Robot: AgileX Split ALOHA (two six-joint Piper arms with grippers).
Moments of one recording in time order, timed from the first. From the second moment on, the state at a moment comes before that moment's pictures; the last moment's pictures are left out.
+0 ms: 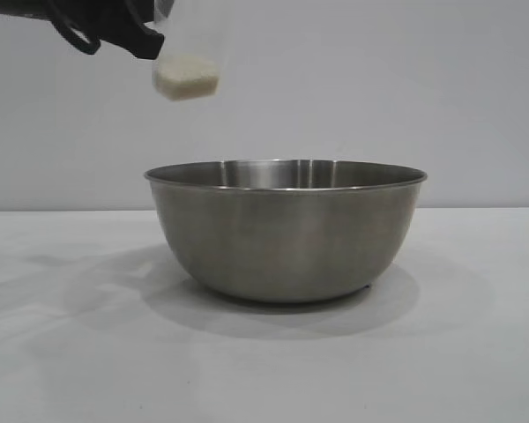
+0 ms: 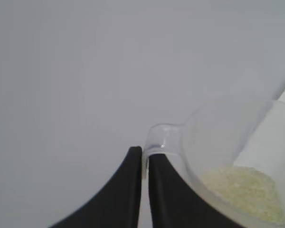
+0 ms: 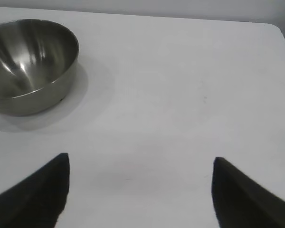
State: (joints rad) left arm -0.32 1.80 -0.75 0.31 -1.13 0.59; right arm 0.04 -0.02 -0.49 0.12 1.14 -0.12
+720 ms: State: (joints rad) left arm -0.35 1.80 -0.75 0.60 -1.13 1.03; right arm 0.04 -0.02 -0.49 0.12 1.14 -0.12
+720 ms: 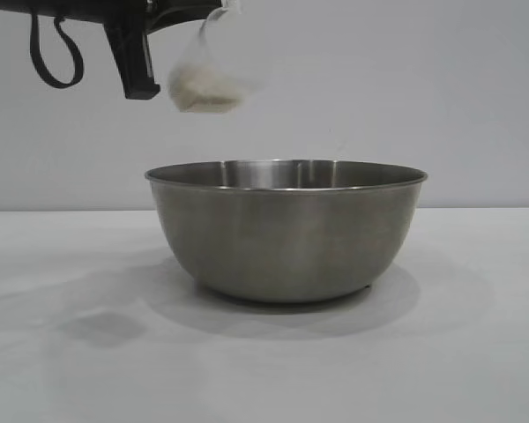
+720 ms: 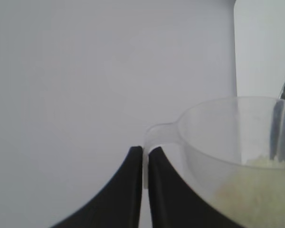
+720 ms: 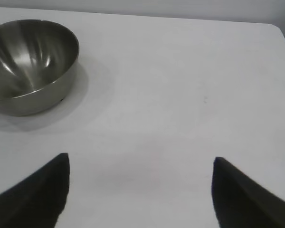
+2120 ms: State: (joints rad) left arm -0.40 1.80 -0.75 0.65 -1.13 1.90; right arm 0.04 -0.02 -0.49 0.12 1.14 -0.12
